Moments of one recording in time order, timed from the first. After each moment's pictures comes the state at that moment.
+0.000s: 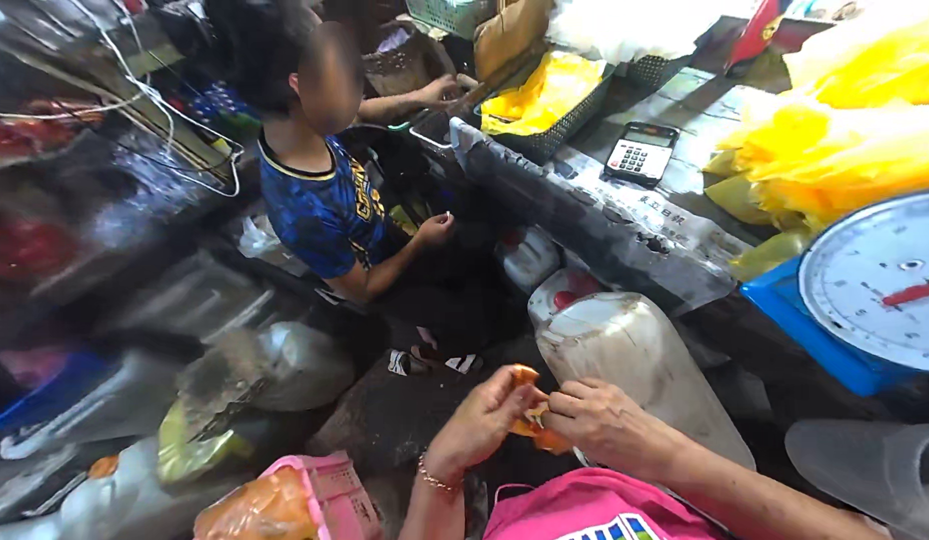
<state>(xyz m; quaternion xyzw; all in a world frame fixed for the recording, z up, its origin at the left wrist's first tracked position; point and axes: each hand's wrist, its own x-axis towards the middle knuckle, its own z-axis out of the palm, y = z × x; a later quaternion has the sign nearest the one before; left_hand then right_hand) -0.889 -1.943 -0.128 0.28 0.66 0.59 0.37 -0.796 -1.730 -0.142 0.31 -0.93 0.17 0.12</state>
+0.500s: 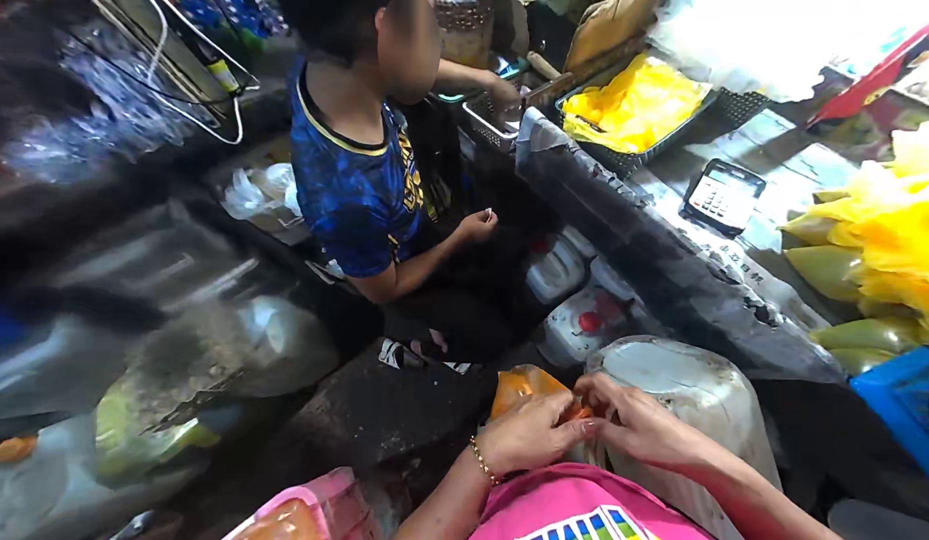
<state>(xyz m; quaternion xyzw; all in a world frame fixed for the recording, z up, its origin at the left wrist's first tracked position) -1.016 -1.990 -0.154 0.35 0.70 0.42 0.46 -0.932 -1.781 -0.131 0.04 -0.87 0.45 -0.22</state>
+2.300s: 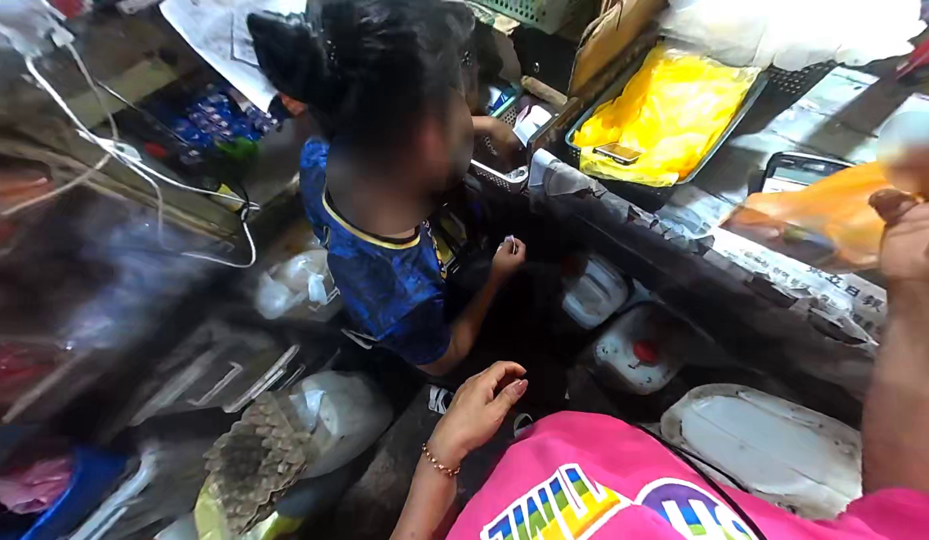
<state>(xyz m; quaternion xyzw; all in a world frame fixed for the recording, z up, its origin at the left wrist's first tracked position) -1.241 -2.032 -0.161 0.25 0.78 0.43 0.37 -1.142 -1.544 -0.067 -0.21 -0.63 0.62 0.42</state>
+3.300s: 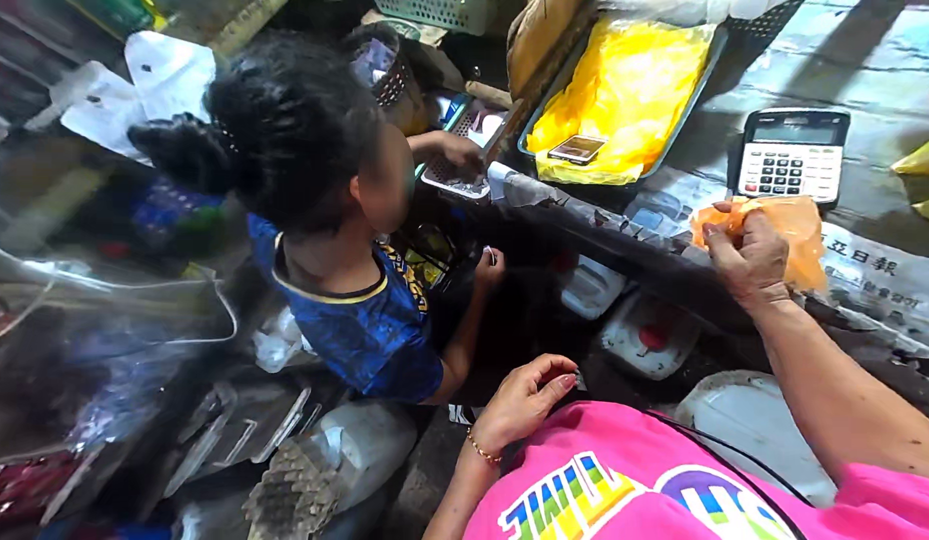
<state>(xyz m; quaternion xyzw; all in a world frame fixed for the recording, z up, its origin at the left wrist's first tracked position) -1.263 -1.921 -0.158 0.31 0.67 0.49 0.46 -1.161 -1.546 -0.210 -0.29 -0.85 0.33 0.29</state>
